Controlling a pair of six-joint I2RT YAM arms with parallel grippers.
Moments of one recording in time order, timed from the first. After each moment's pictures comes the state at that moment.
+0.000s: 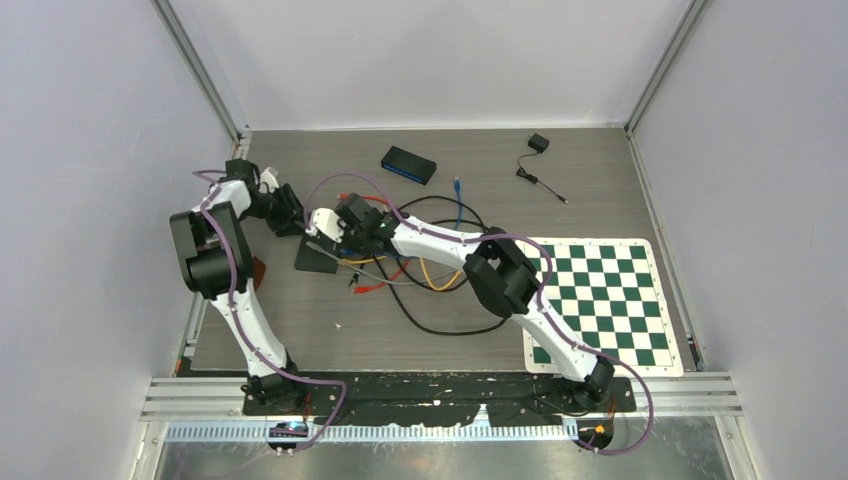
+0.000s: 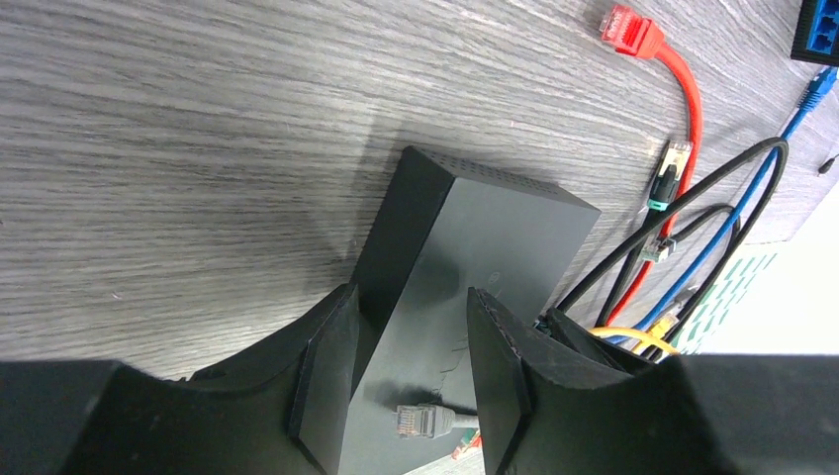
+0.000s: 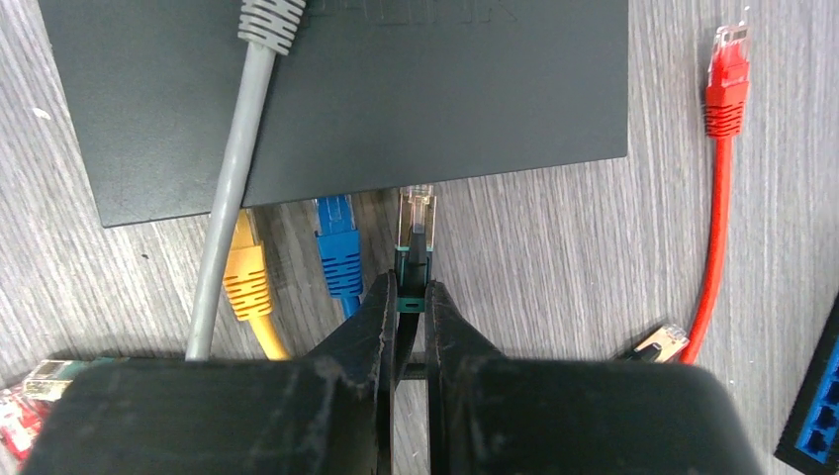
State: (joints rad) left arm 0.27 2.04 1.42 -0.63 0.57 -0.25; right arm 0.98 2.46 2.06 -0.39 -0.01 -0.48
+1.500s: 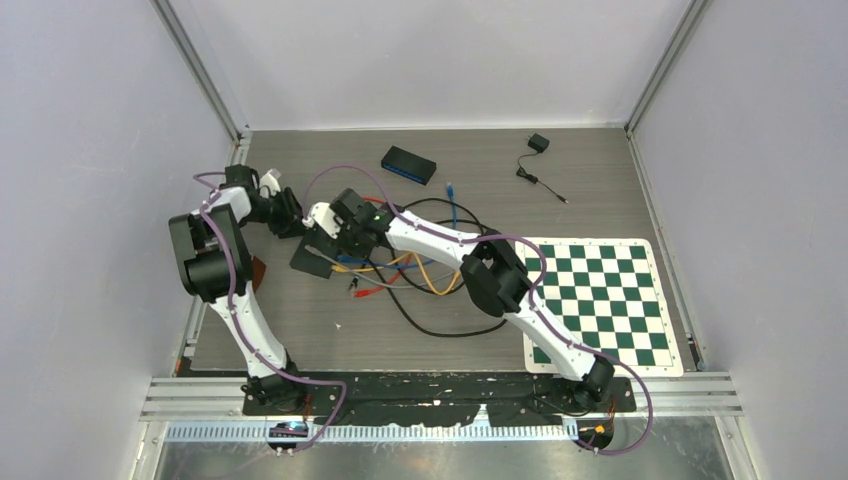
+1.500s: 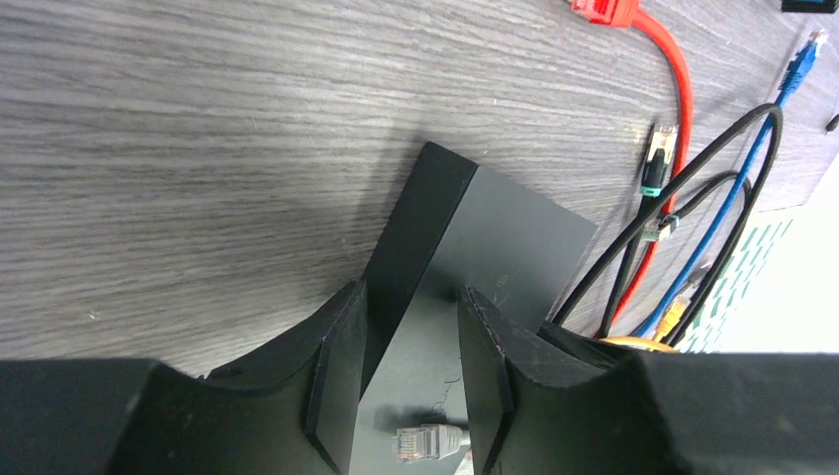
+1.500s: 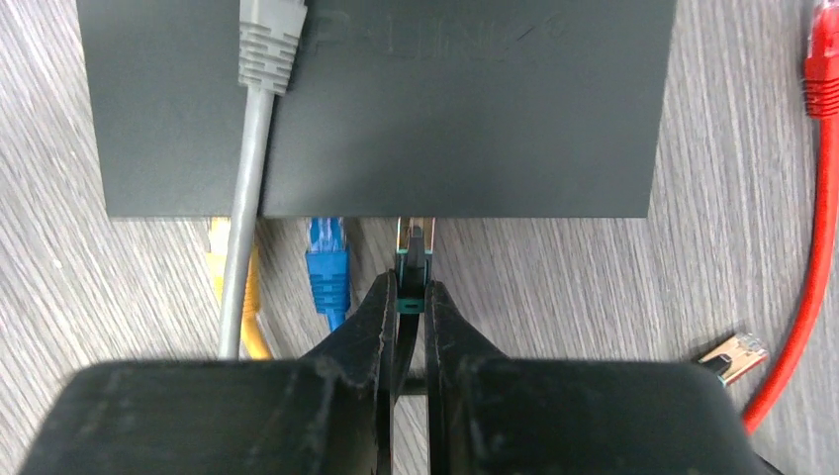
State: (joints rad) left arm 0.28 2.02 1.35 -0.56 0.64 -0.20; right arm 0.97 2.54 2.26 -0.59 -0.09 -0.35
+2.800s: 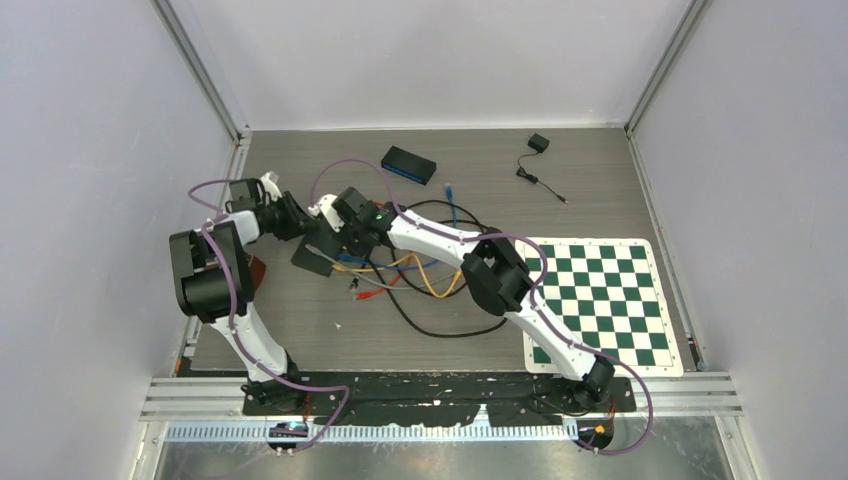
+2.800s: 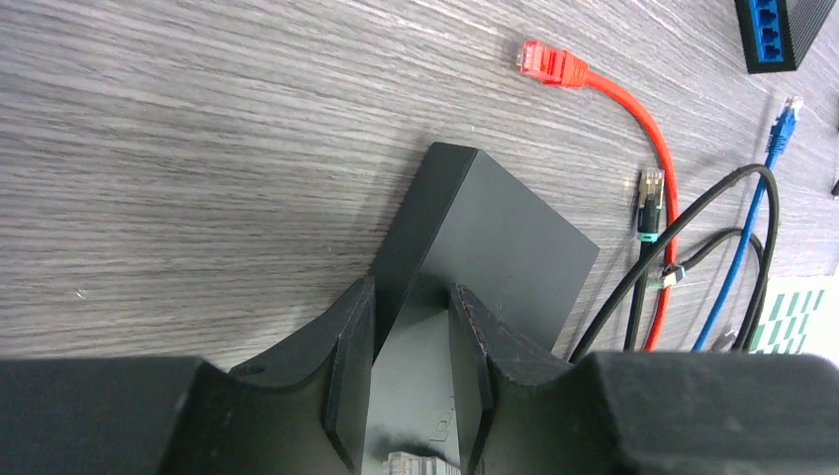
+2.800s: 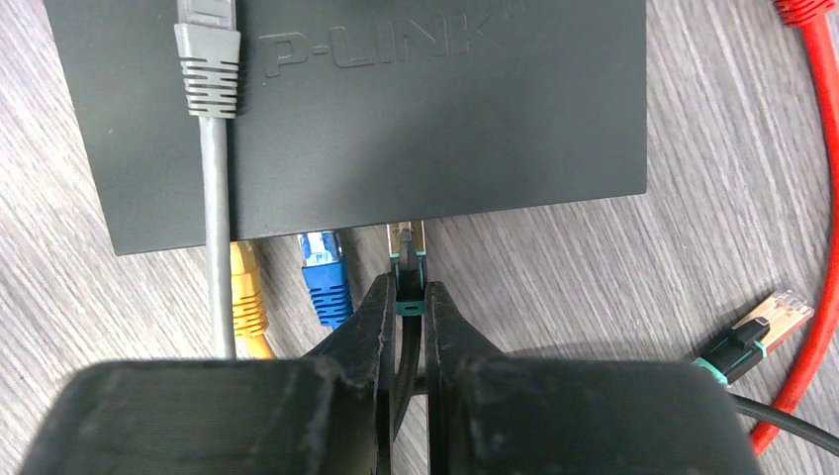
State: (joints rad) left arm 0.24 1.84 1.03 -0.14 0.57 -0.31; right arm 0.95 2.53 2.21 -0.53 -0.06 -0.14
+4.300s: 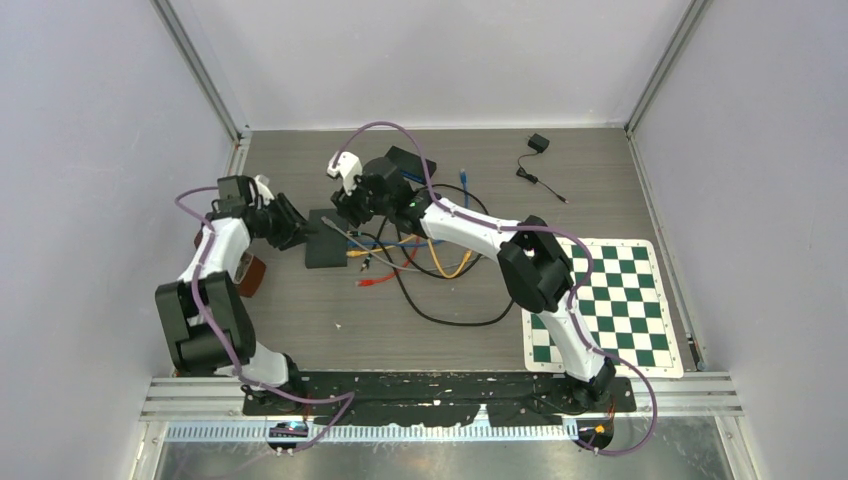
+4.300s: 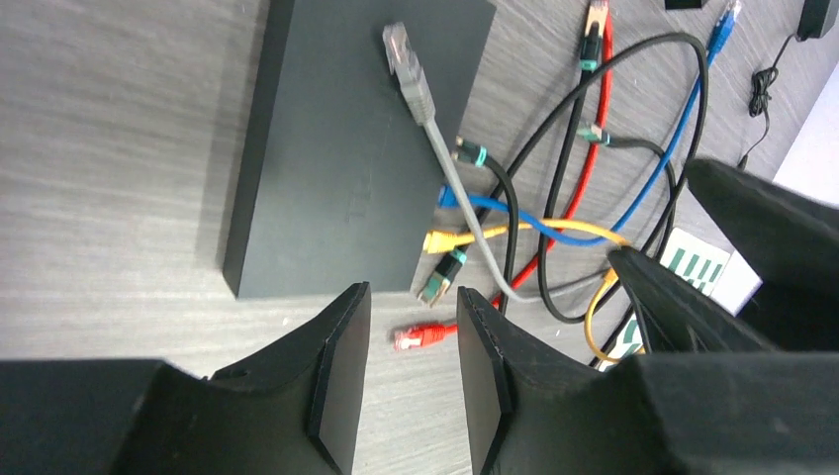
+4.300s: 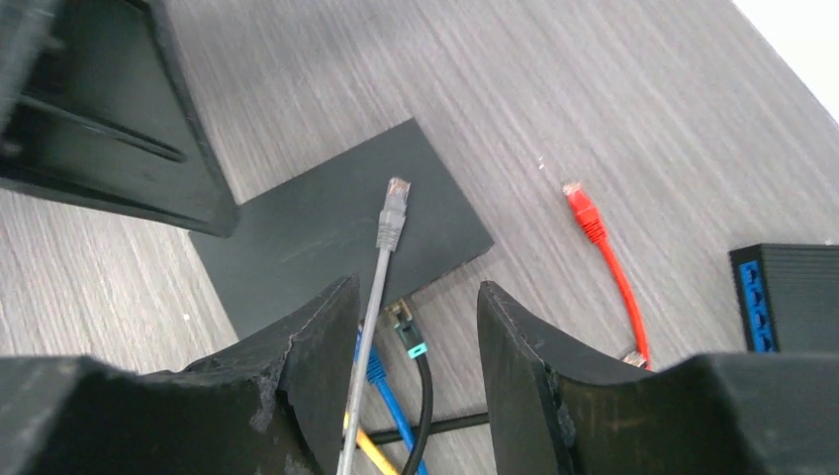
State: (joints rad) left arm 0.24 1.55 1.05 -0.51 0.52 -0.44; right arm 0.87 2.23 1.85 0.01 -0.15 -0.15
